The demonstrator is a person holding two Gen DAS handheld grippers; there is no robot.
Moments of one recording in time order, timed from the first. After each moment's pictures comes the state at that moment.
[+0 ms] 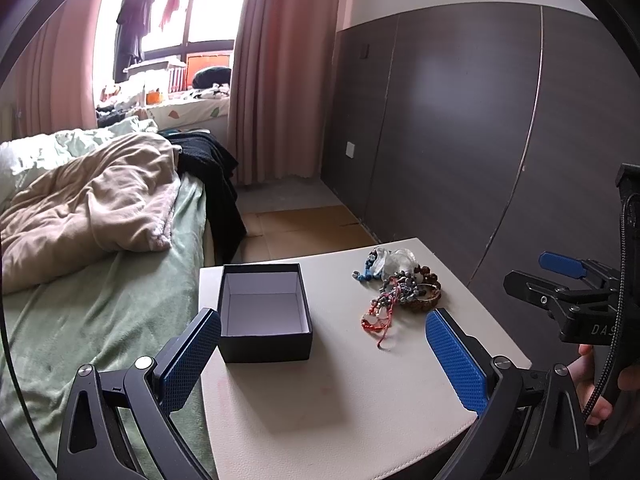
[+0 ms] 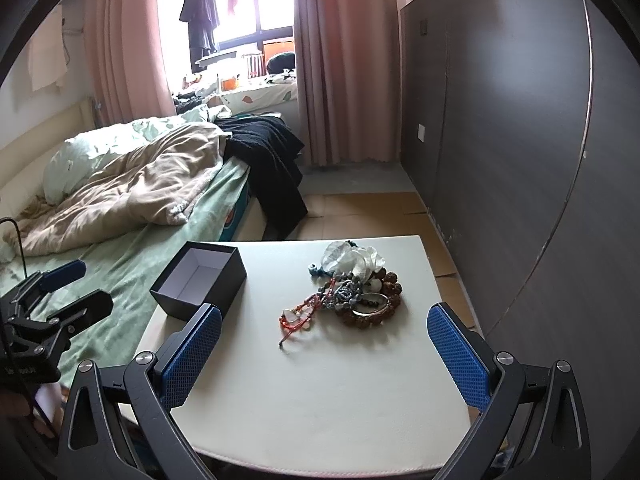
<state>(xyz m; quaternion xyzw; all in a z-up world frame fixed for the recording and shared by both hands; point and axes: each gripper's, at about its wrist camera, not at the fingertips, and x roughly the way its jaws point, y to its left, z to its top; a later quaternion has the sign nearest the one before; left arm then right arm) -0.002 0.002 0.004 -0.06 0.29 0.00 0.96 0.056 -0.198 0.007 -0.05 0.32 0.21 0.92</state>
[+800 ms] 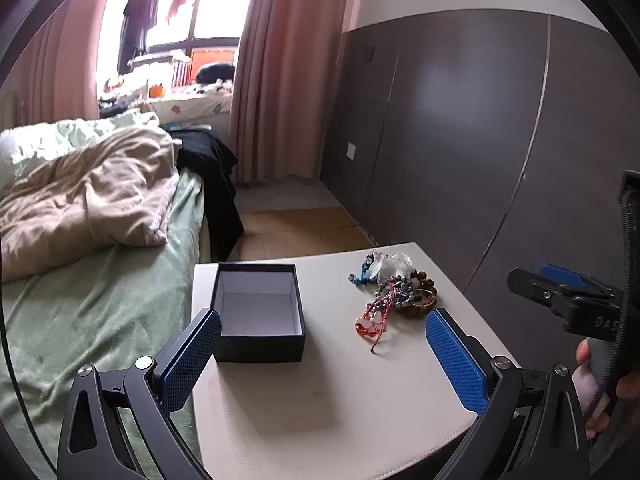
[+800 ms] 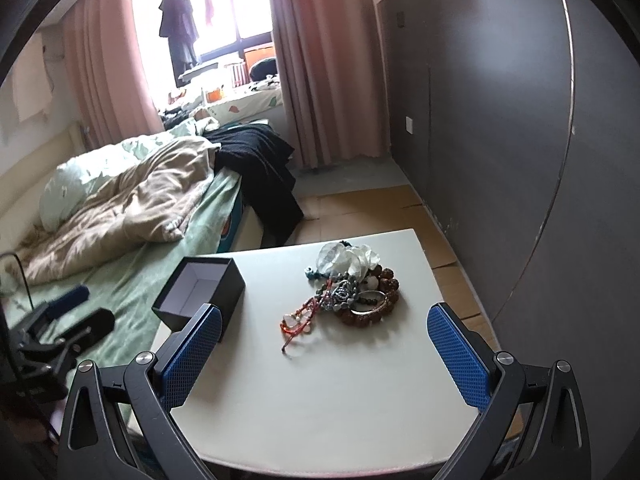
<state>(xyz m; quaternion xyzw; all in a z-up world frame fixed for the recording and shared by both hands) 0.003 0.004 0.000 -0.08 0.29 0.00 0.95 0.060 -0.211 0.010 0.00 0.33 0.19 0.93</state>
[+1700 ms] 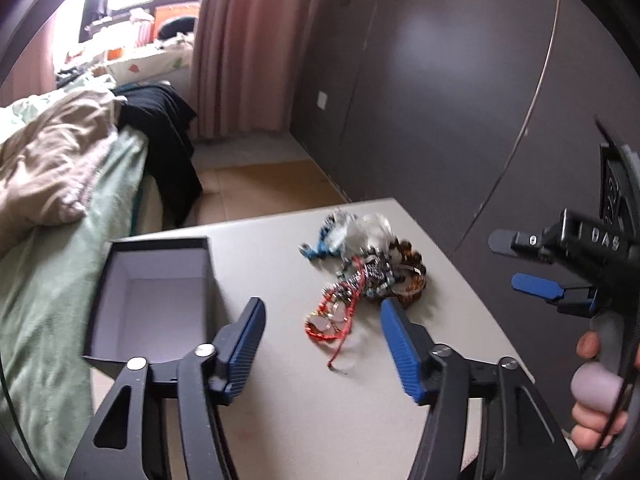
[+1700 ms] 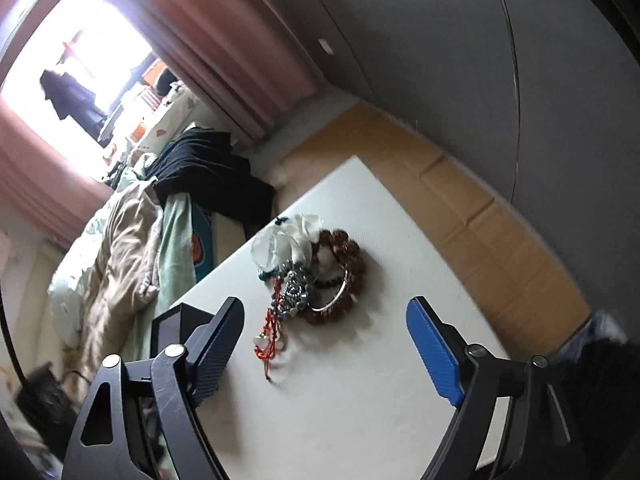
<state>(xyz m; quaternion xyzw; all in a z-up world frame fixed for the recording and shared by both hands) 0.099 -0.044 -0.062 -0.09 0.37 -0.06 0.92 0.164 -0.271 -0.062 0.23 0.46 0.12 0.85</state>
